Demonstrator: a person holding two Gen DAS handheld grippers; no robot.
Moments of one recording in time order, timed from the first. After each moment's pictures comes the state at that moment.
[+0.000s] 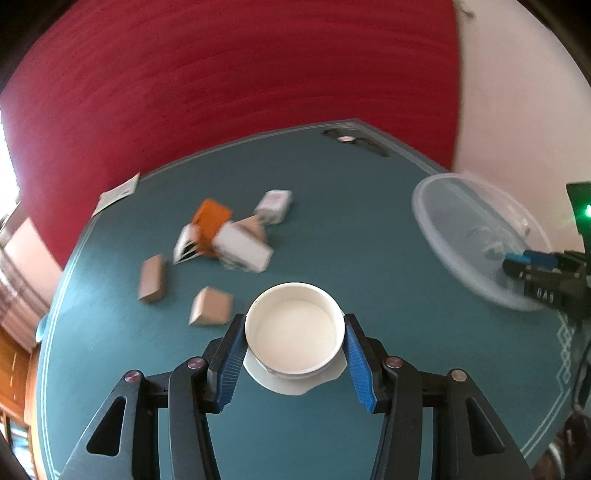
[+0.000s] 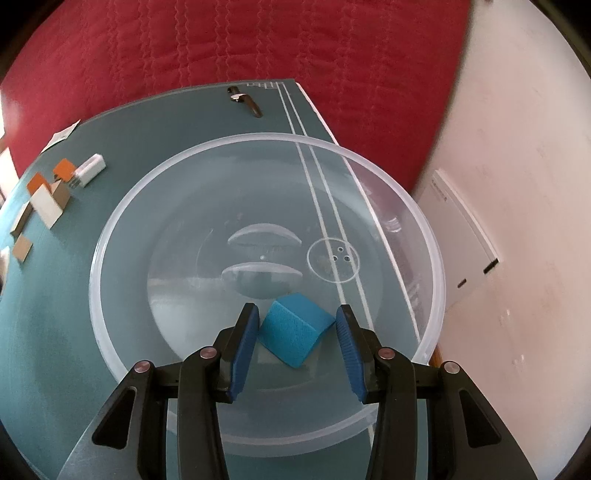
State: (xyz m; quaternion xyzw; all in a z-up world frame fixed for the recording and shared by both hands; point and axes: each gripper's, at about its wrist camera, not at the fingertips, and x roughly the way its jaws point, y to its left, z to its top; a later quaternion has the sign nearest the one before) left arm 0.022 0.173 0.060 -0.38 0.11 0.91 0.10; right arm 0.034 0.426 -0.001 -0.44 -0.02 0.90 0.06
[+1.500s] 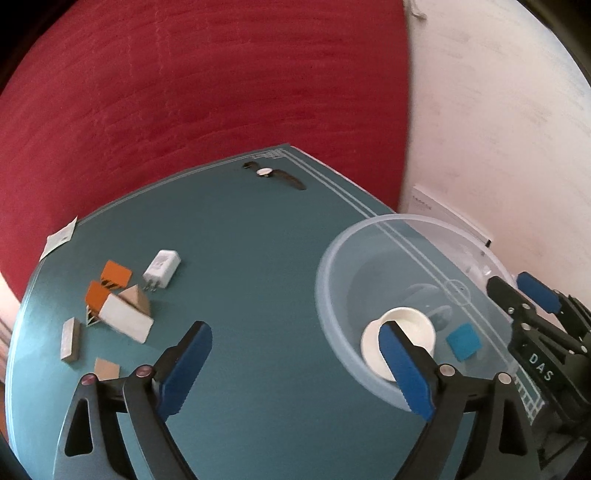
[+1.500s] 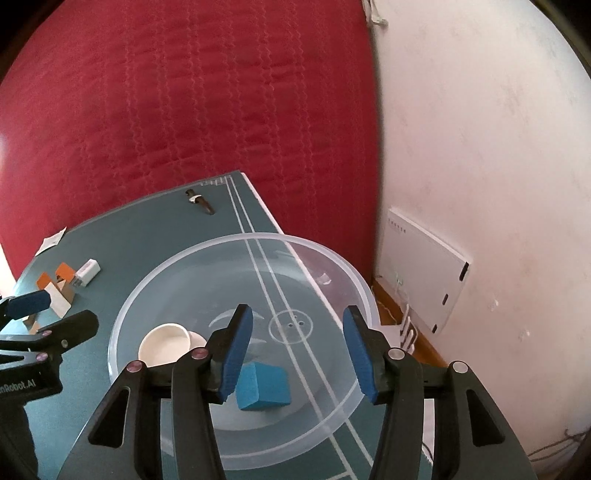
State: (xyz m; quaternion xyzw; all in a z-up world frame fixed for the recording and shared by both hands) left arm 0.002 0.260 0.063 -0.35 0.10 0.91 0.18; right arm 0.071 0.454 0.027 -0.27 0.07 0.95 0.13
